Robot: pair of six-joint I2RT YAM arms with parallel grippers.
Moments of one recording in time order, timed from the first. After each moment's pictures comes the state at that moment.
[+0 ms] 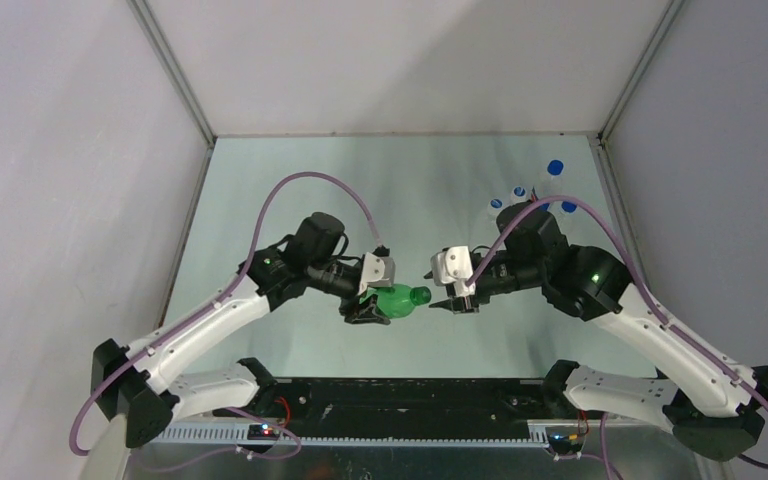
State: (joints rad) left arm -0.74 1.10 0.93 -0.58 0.80 0.56; right arm 0.87 1.01 1.23 -0.77 -0.62 -0.68
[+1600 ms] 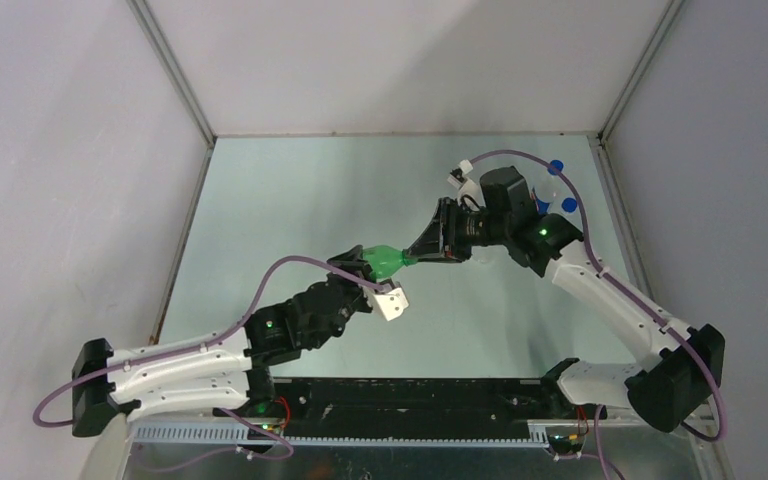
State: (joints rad) left arm -1.20 0.86 0.60 -0.02 -0.52 0.75; right arm 0.60 1.26 1.15 -0.48 -0.62 0.84
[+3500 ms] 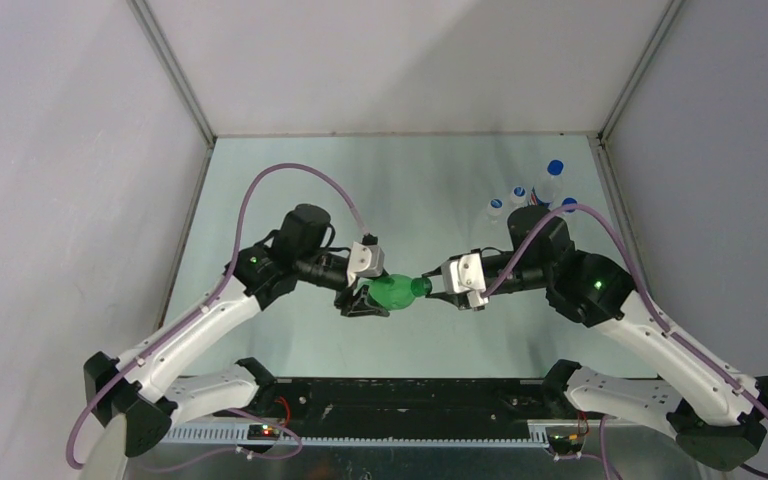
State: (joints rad) left arm -0.68 1.06 0.96 -0.55 0.90 0.52; right arm 0.85 0.96 1.15 -0.63 -0.69 -0.78
